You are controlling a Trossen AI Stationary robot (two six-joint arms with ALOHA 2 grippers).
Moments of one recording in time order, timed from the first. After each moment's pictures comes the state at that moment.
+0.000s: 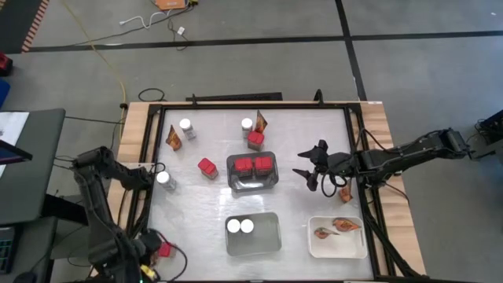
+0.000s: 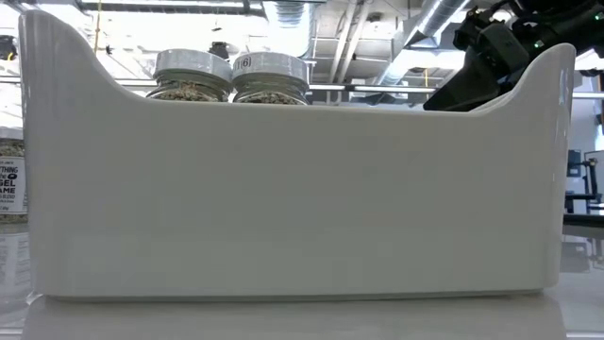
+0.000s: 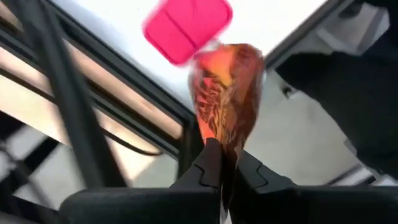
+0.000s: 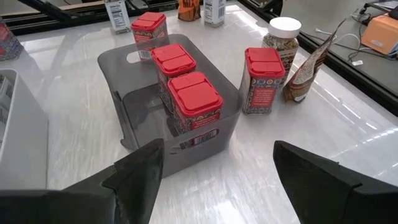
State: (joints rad) left arm -1.13 1.65 1.63 -1.38 0.16 -1.90; right arm 0.15 0.90 0.44 -0.02 0.44 0.26
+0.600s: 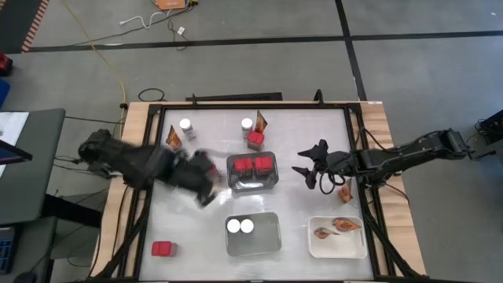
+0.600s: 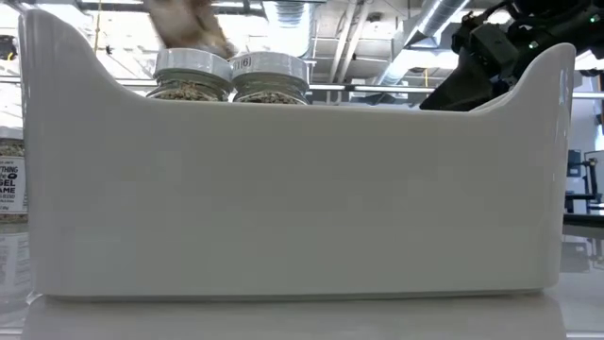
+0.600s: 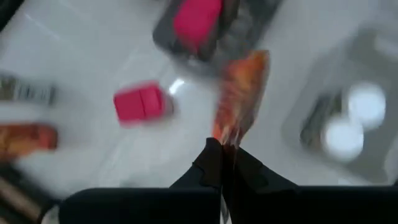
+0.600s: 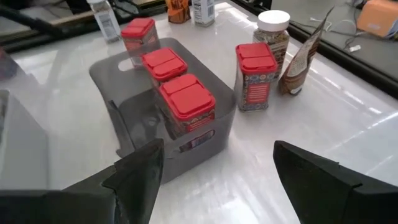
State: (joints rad) left arm -0.36 1.52 1.73 -1.47 -0.36 -0.94; right arm 0.12 0.91 0.44 -0.01 0.45 0.33
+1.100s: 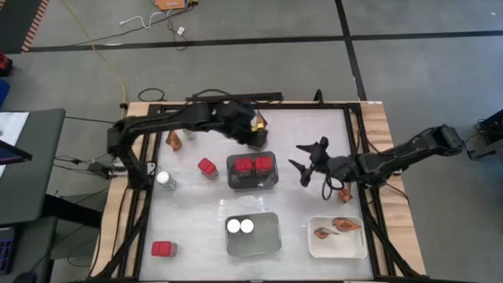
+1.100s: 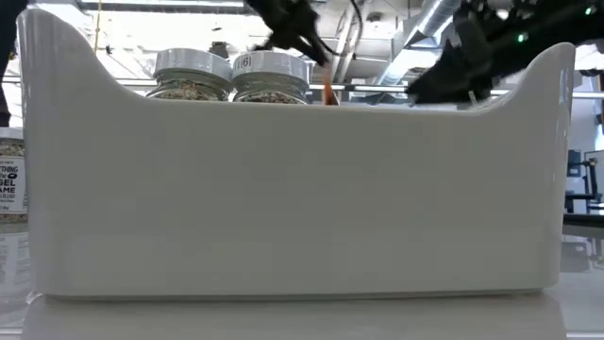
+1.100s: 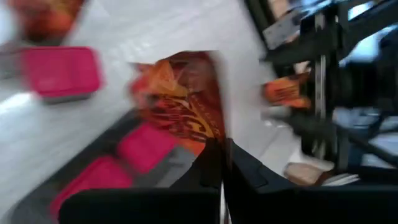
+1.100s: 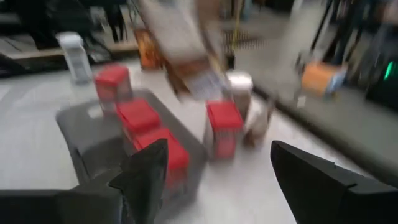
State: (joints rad) left arm 0.21 1.73 1.73 -0.72 0.11 -0.90; right arm 0.23 1.00 0.43 0.25 0.74 0.15
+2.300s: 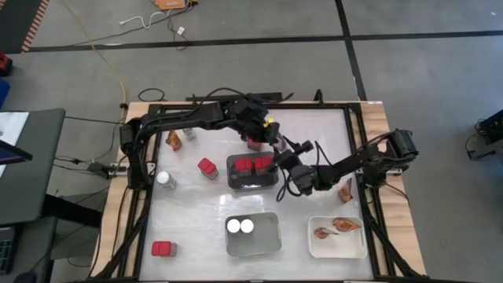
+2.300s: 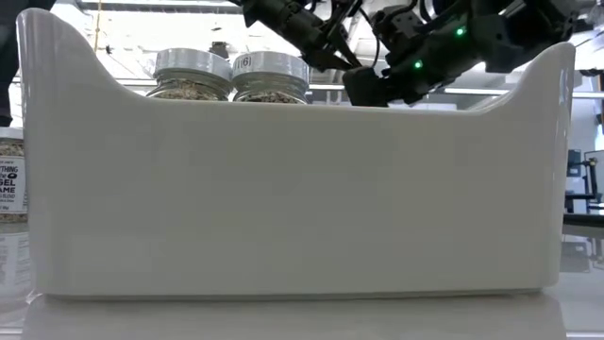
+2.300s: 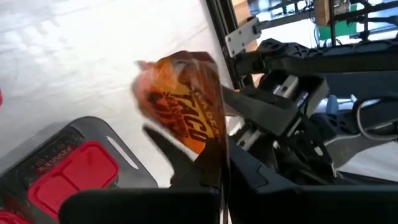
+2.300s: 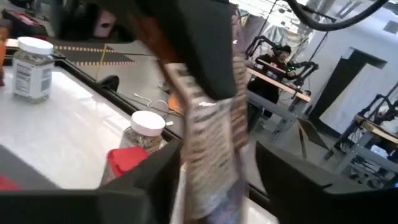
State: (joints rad) left arm 0.26 1.85 1.73 -0.47 0.29 -1.03; right arm 0.19 1.67 0.72 0.82 1.33 -0.24
